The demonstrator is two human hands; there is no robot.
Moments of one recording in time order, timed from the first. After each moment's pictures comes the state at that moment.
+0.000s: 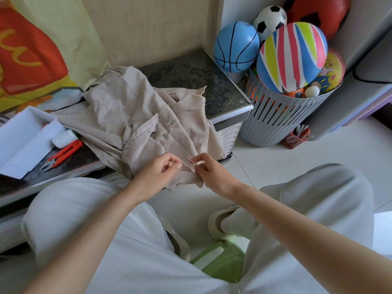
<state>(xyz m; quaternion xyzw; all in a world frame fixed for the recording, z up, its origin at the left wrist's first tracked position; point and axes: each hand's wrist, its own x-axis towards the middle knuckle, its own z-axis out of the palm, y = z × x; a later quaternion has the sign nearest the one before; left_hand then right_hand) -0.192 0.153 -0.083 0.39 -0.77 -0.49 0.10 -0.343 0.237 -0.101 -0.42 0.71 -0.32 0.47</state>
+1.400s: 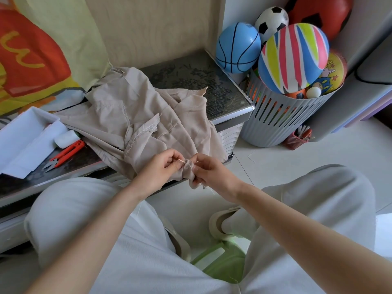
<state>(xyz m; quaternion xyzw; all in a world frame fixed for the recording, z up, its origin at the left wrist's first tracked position) -0.196 0.147 -0.086 0.36 -0.74 -0.56 0.13 -0.338 0.241 -0.087 -0.39 0.58 -0.44 0.56</state>
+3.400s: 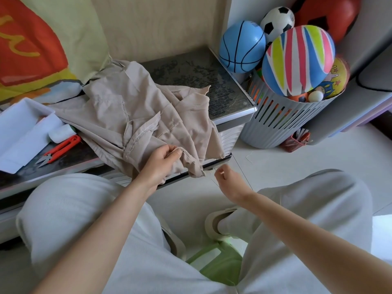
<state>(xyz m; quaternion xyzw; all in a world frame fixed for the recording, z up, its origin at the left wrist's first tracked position) -0.216 0.132 -0.119 0.48 -0.59 -0.62 0.20 -0.369 0.252 -0.135 -0.38 0.81 -0.19 0.40</state>
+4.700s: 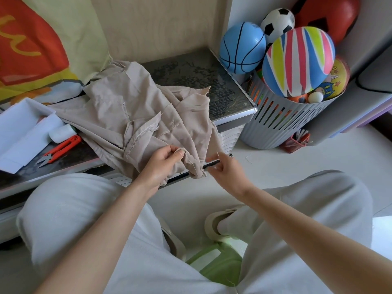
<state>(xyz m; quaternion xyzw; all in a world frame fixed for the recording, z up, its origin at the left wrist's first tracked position) -0.213 0.135 -0.115 0.43 -0.59 -0.65 0.20 -0.368 0.241 -0.112 -0.44 0.78 -0.32 0.32</state>
